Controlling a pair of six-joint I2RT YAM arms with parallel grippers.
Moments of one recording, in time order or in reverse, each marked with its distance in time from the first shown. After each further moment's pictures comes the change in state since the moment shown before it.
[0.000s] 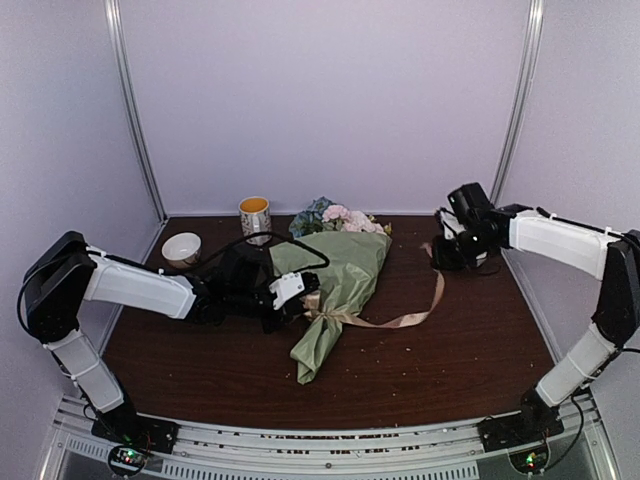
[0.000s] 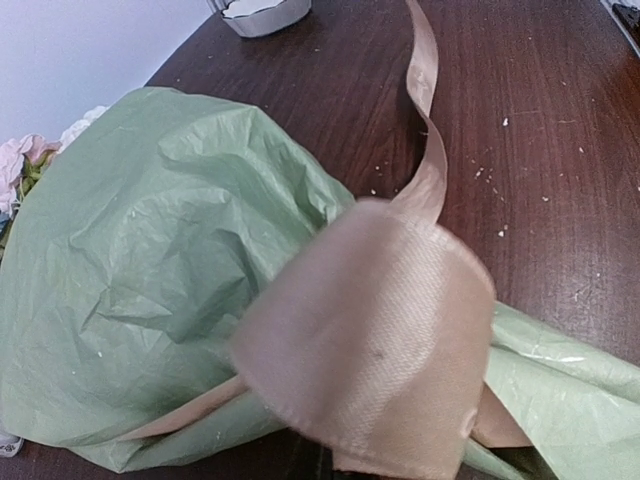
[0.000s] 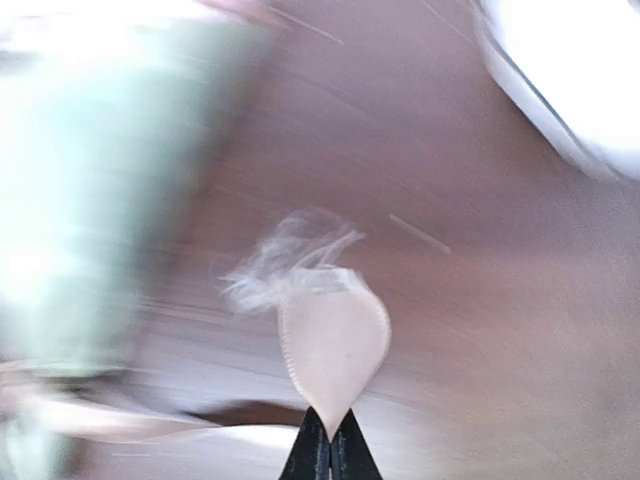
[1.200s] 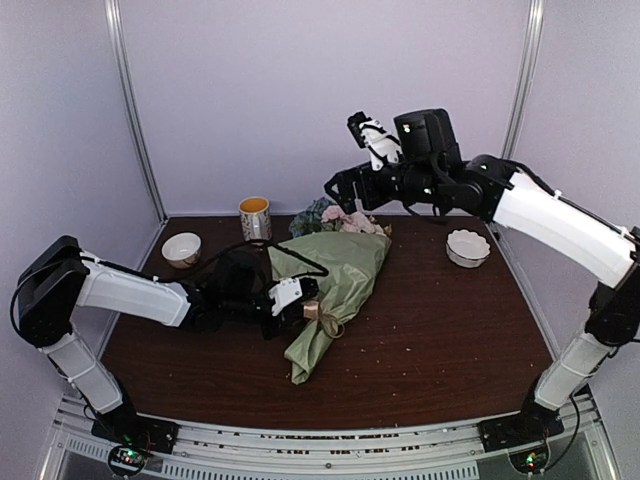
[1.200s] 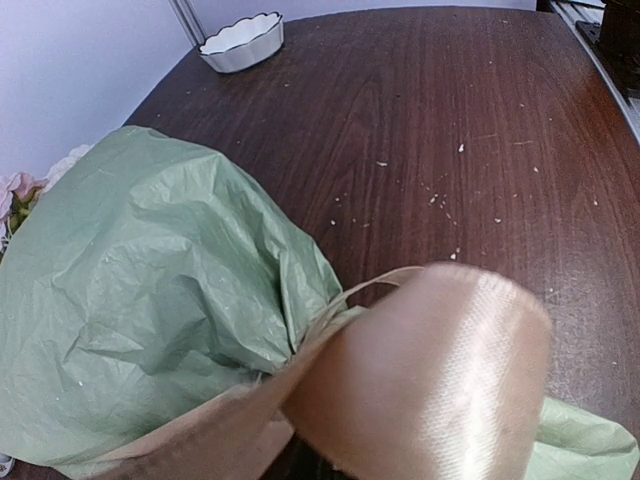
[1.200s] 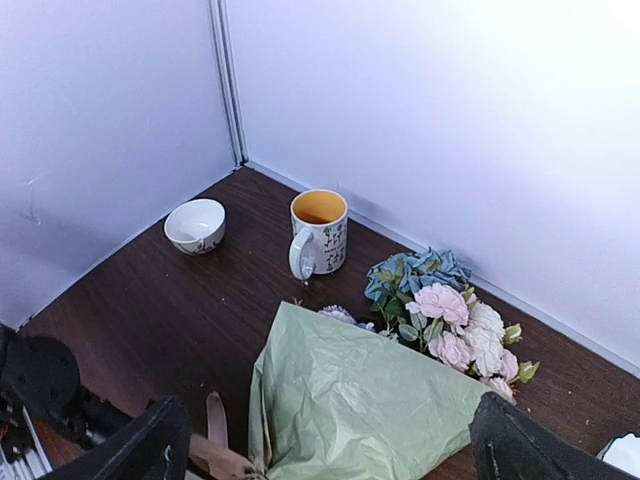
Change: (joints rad) left arm -0.029 -0.044 -0.061 0.072 0.053 -0.023; right arm 0.523 0.111 0.642 0.103 0.194 -0.256
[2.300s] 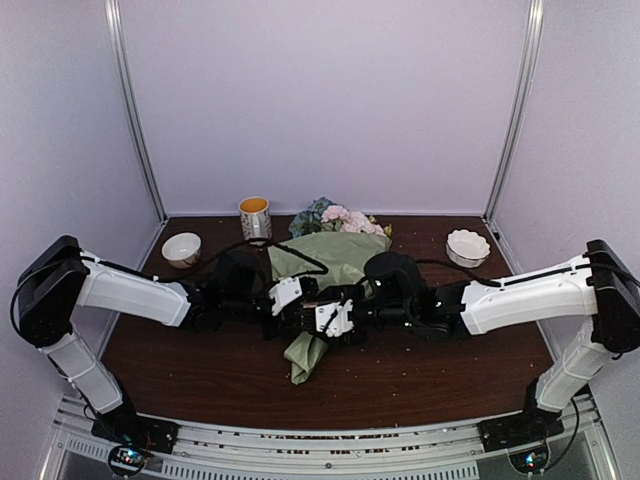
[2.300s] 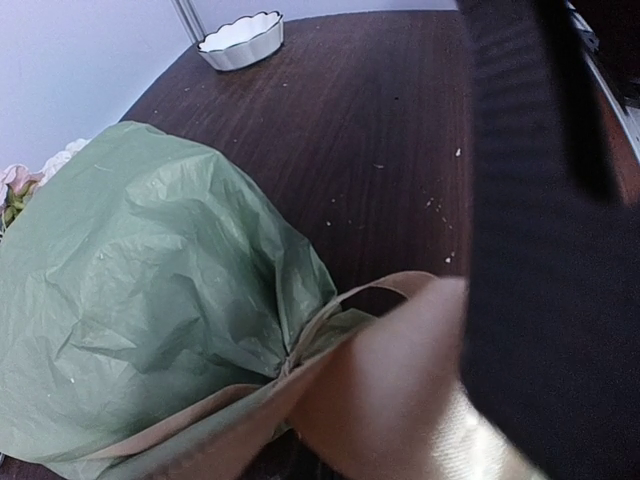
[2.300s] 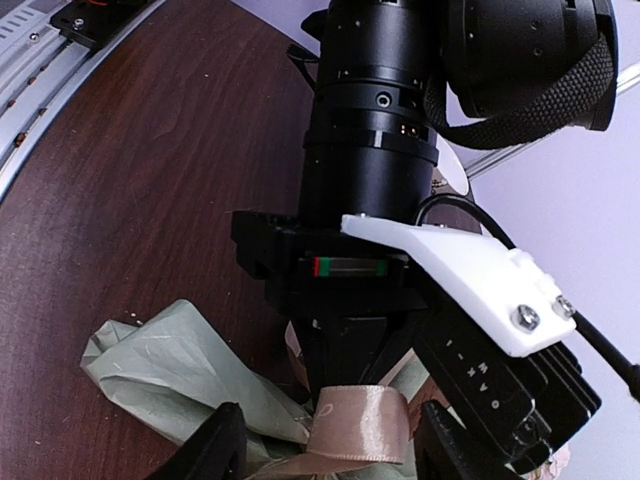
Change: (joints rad) left arm 0.001 0.001 0.002 -0.003 0.011 -0.019; right arm 0.224 -0.079 -0.835 0.702 -0.269 -0.909
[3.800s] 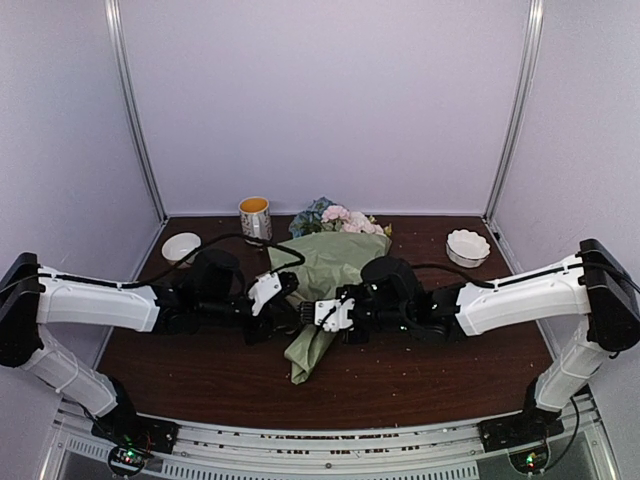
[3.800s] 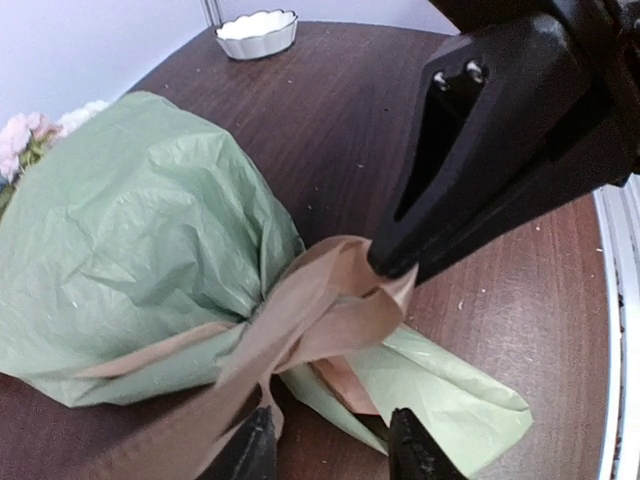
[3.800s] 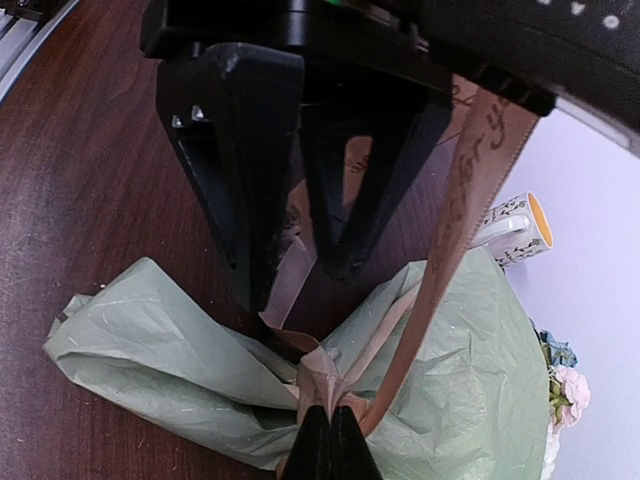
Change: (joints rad) left arm -0.001 -0.216 -0.082 -0.134 0.000 -0.158; right arm -0.013 0.039 0.001 -0.014 0.122 0.076
